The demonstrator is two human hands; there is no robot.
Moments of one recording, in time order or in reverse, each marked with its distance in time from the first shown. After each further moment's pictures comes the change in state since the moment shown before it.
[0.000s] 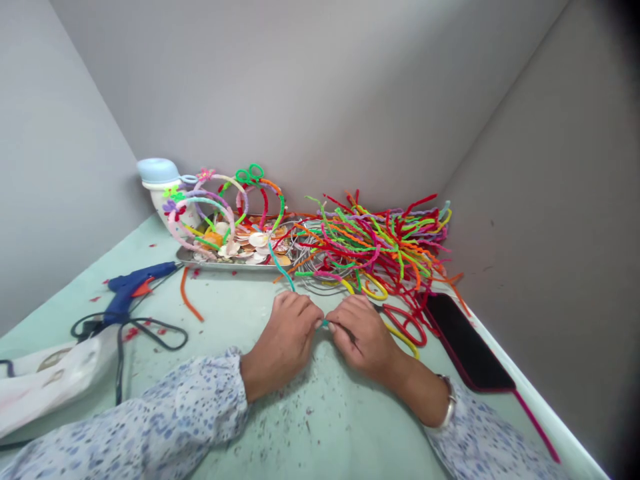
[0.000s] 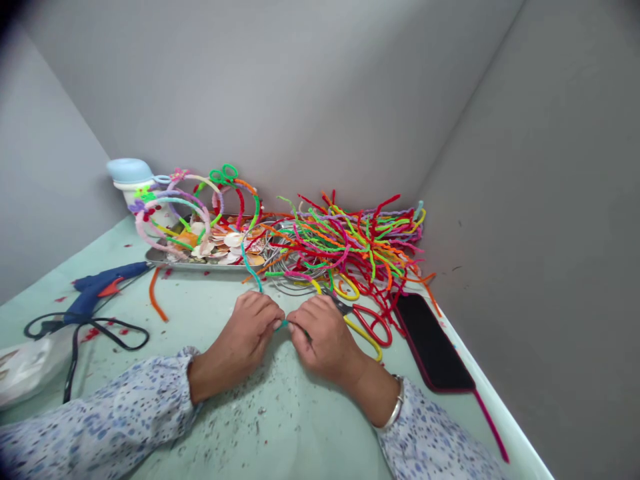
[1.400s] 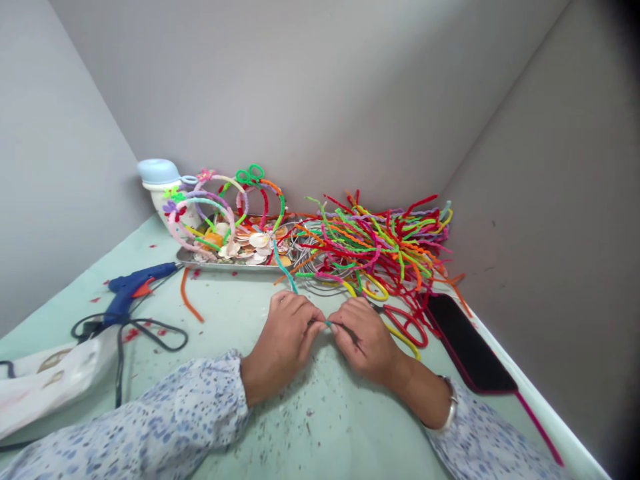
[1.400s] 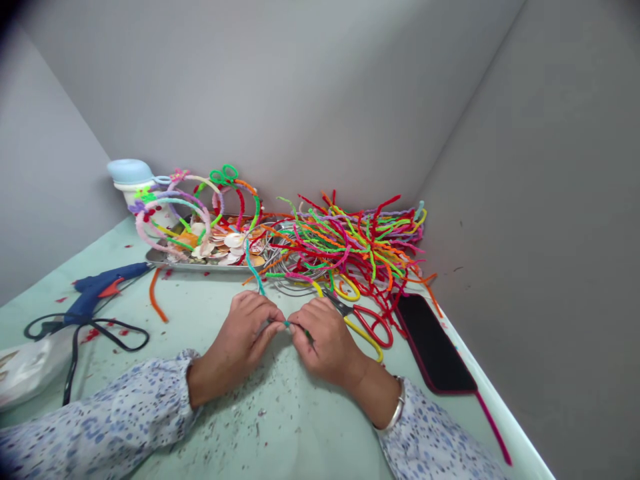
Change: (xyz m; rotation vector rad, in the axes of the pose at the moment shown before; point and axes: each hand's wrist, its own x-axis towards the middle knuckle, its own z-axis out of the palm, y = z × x) left_hand 0.001 0.004 -0.004 -0.071 0.089 -0.049; right_hand -0.001 0.001 0.003 0.080 0.060 -0.001
